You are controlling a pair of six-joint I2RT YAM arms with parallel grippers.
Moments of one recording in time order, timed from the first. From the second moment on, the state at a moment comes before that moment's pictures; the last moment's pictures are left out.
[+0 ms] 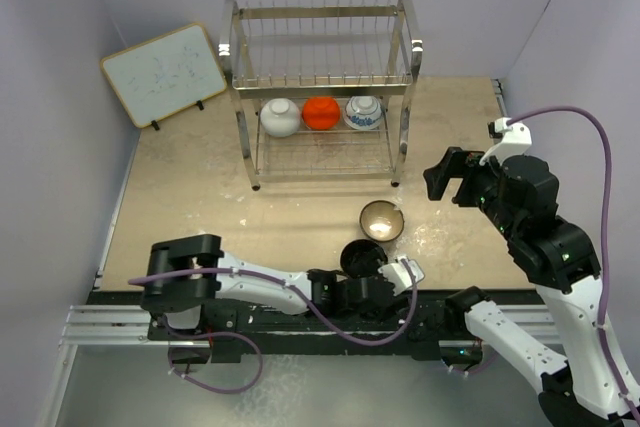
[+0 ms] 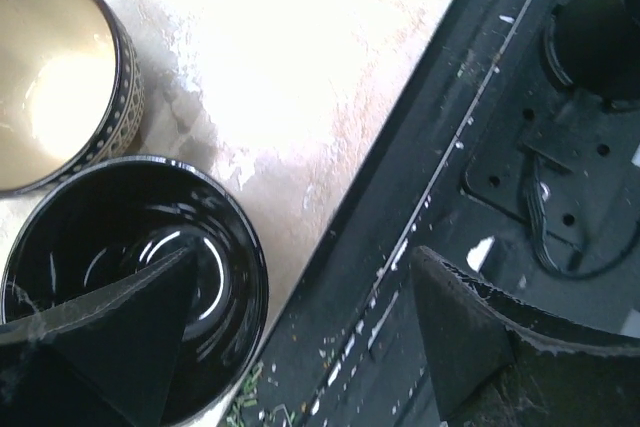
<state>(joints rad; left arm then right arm) -1.54 1.70 0.95 0.14 -0.45 -0.21 0.40 0.75 1.24 -0.90 0.20 0.32</state>
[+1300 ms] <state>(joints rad) -1.48 1.79 1.01 0.04 -0.53 -0.33 0.40 0.74 1.24 -0.90 0.22 0.33</state>
